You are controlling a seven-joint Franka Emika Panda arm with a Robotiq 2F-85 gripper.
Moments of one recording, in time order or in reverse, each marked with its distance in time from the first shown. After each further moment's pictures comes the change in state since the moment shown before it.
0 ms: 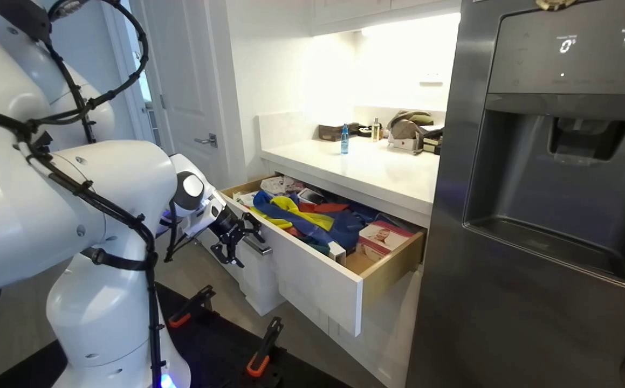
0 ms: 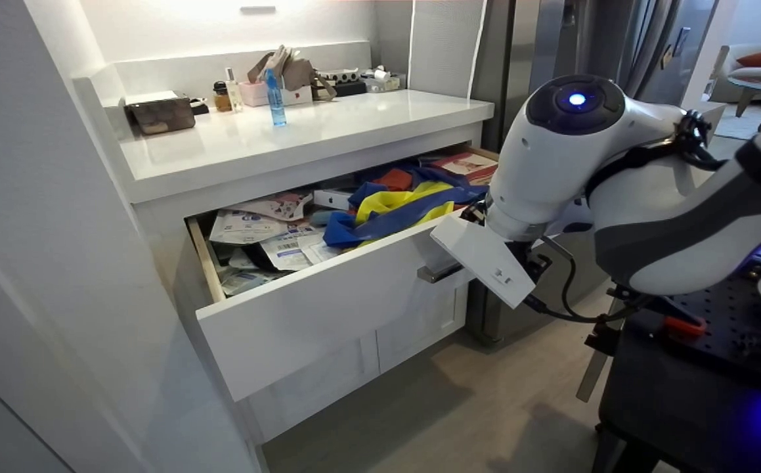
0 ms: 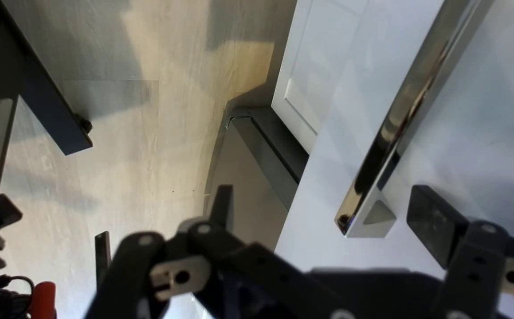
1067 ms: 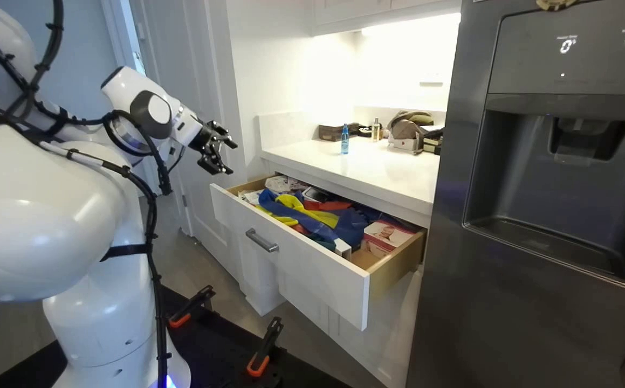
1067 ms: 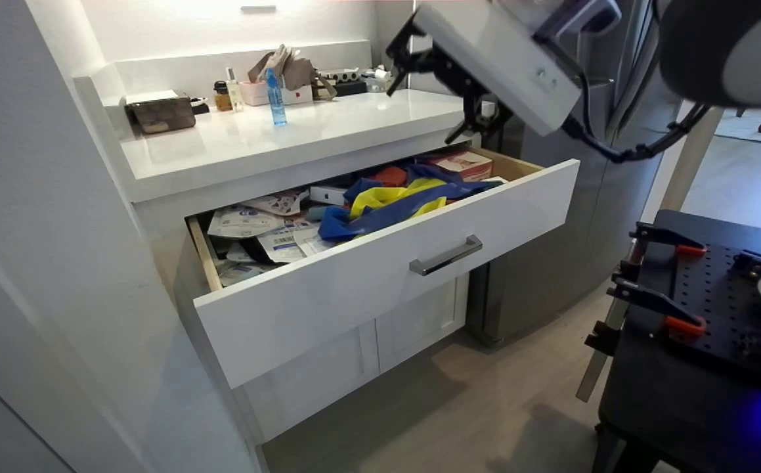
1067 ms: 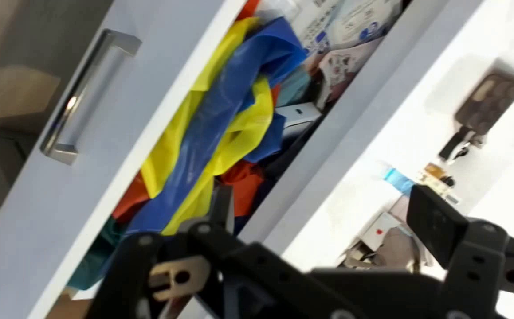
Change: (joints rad) arm 0.777 -0.005 -0.841 -0.054 -0.053 0.025 -0.492
